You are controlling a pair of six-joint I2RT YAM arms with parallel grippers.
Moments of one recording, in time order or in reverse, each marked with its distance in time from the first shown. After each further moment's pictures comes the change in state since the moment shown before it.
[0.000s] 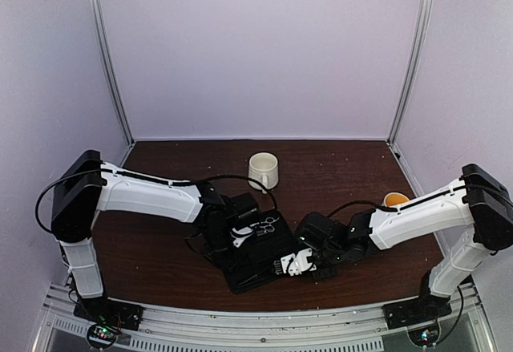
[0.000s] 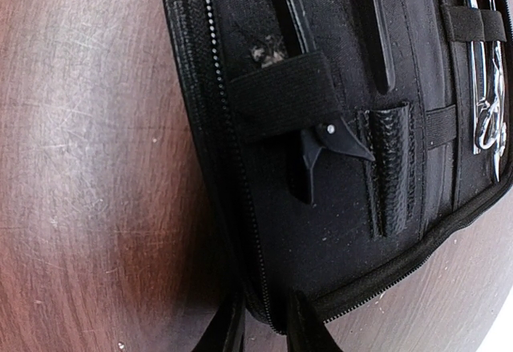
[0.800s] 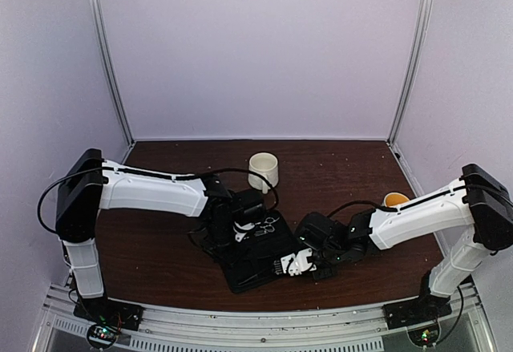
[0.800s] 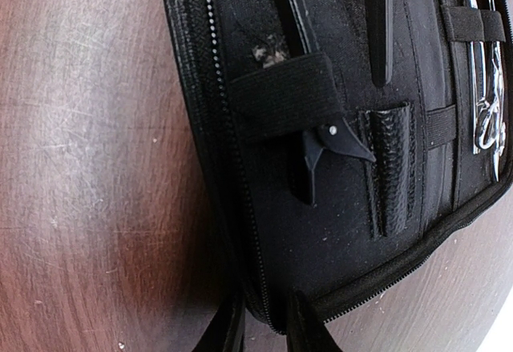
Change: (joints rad) left arm -0.006 0.019 0.093 -0.111 -0.086 -0.037; right arm 0.000 0.000 0.000 0.001 0.000 0.001
